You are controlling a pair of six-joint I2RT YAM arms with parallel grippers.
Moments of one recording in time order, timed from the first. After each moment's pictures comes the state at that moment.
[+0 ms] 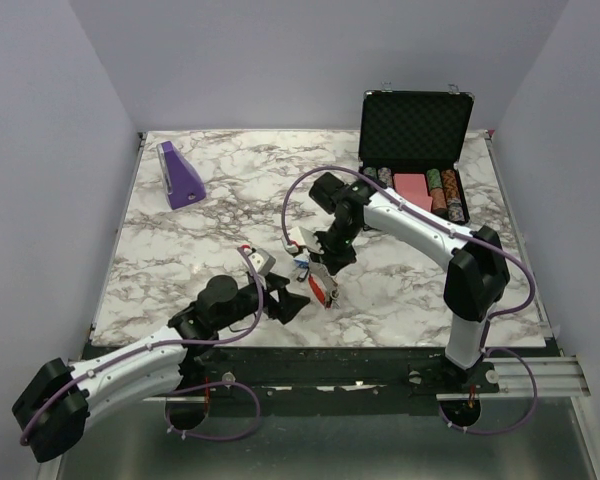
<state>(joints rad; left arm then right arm) -0.85 0.73 0.20 0.36 0.14 -0.39 0.75 1.86 1.62 -1.22 -0.49 -1.07</state>
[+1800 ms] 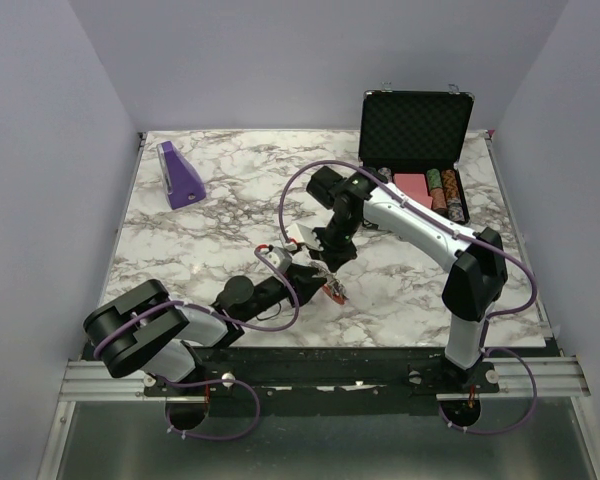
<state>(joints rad) -0.89 1.43 0.18 1.32 0.13 -0.32 0.79 1.87 1.73 -1.34 -0.47 -1.09</state>
